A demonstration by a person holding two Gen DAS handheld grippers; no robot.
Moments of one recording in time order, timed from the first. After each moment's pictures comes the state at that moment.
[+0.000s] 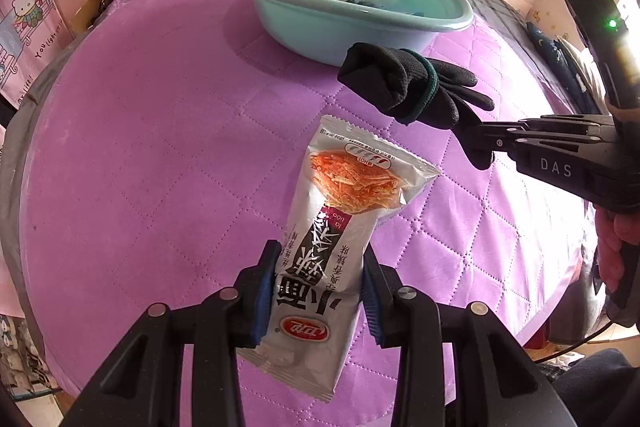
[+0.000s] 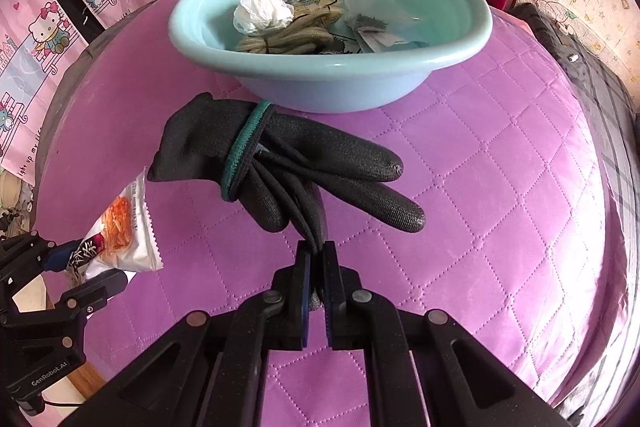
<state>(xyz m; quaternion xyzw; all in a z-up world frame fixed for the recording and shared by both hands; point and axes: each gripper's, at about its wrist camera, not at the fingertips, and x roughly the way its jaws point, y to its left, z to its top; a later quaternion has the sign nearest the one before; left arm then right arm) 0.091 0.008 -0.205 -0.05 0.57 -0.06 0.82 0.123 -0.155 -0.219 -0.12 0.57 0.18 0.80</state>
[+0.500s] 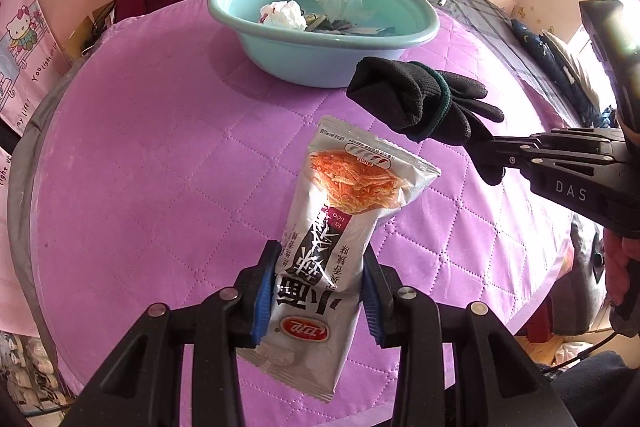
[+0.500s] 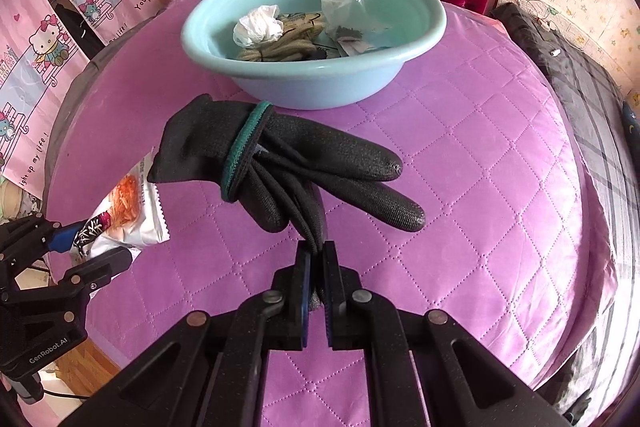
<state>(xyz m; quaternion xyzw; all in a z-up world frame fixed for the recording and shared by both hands) 0.077 0.002 -0.179 -0.02 0.54 -0.07 0.83 0.103 -0.172 -0.196 -0.11 0.55 0.17 0.81</state>
